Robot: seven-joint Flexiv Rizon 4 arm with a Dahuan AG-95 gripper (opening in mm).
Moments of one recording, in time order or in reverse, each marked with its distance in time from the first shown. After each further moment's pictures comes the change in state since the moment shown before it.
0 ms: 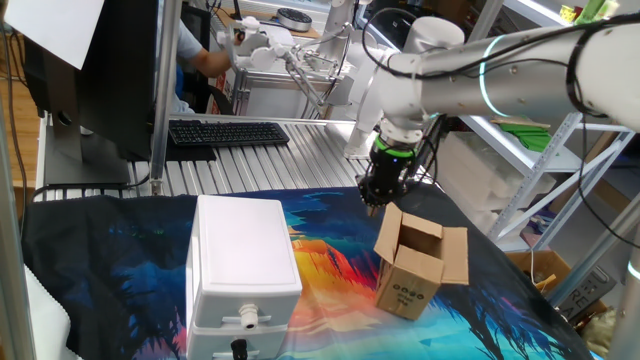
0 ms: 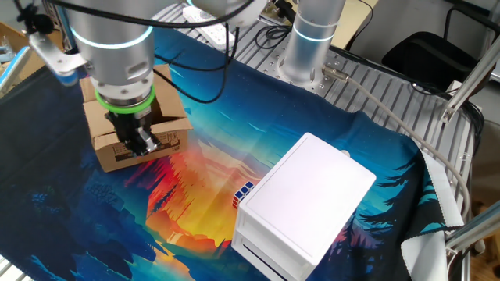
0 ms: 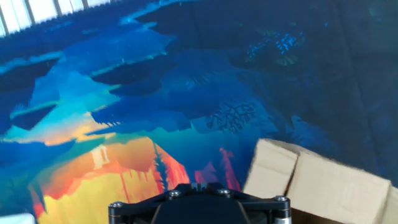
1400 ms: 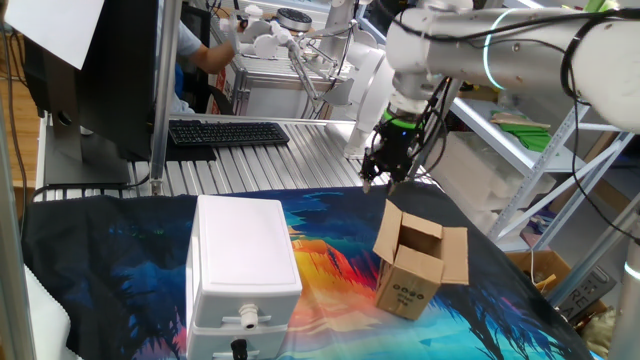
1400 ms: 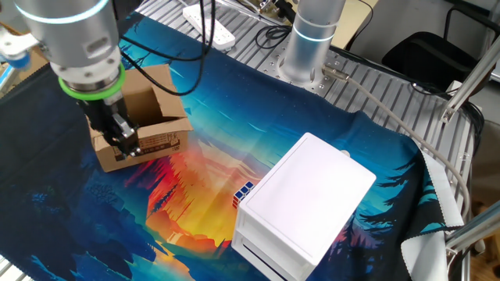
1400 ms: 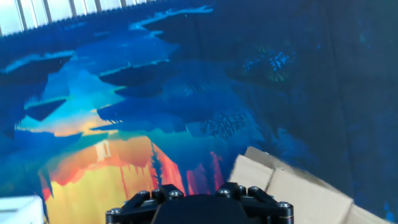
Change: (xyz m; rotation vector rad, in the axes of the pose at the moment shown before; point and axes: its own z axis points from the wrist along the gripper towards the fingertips) arm -0.029 -0.004 -0.041 -0.031 0.031 -0.033
